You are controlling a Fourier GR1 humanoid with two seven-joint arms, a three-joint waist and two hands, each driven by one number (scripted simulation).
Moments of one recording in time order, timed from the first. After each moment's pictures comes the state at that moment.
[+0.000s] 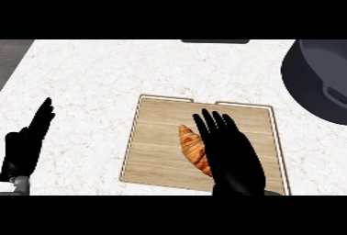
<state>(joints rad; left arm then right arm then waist) 0.02 0.42 -0.01 -1.52 0.03 0.16 0.12 -0.33 -0.18 0.66 -1.95 0.87 0.53 0.93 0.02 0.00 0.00</state>
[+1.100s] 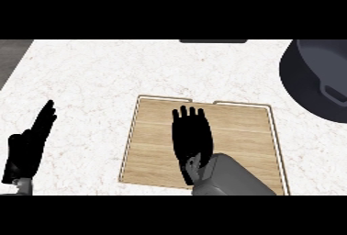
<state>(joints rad) 0.03 0.38 0.00 -1.53 0.00 0.14 0.12 -0.56 -0.02 0.68 -1.51 0.76 0.61 1.05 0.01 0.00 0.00</state>
